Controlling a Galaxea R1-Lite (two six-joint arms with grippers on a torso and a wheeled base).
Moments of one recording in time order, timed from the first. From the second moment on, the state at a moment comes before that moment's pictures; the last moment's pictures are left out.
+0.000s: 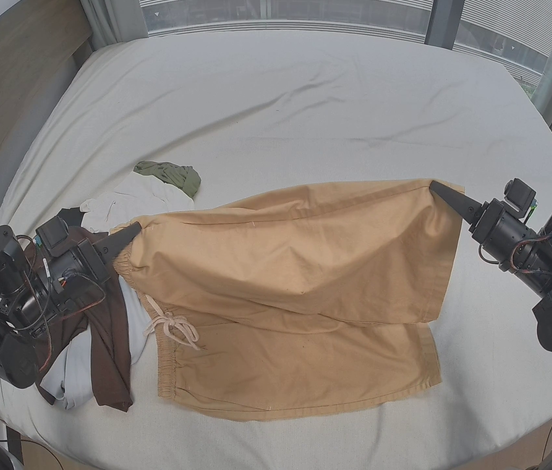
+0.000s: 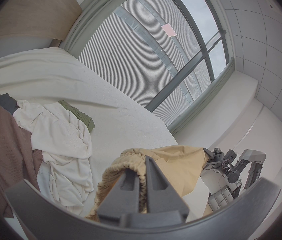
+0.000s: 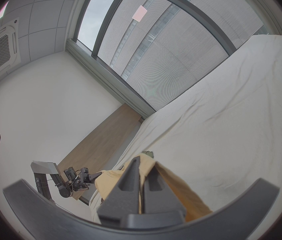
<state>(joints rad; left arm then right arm) -0.06 1.82 -0.39 -1.55 -0.59 -0.57 0.21 1.79 -0.53 -1.53 0.56 0.64</state>
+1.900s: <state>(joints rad) -0.03 1.74 -0.41 -1.55 -0.59 -0.58 0.15 1.69 -0.53 -1.54 0.64 0.67</state>
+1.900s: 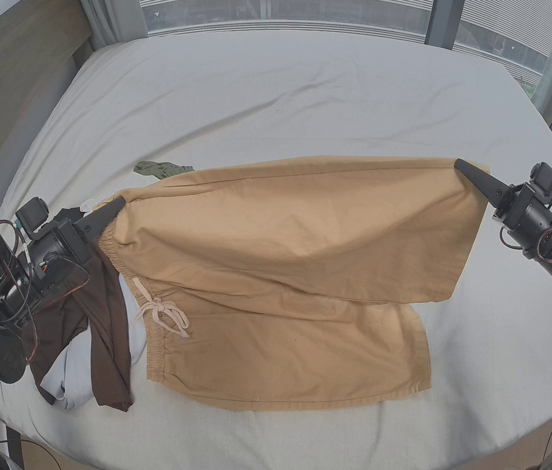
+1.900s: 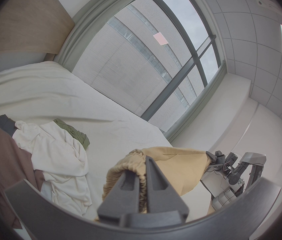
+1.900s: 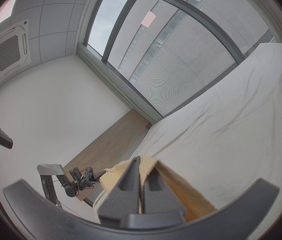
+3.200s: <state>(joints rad) -0.06 1.89 -0.54 -1.55 -0.51 -0.55 0.11 1.88 -0.66 -1.53 0.63 0.67</state>
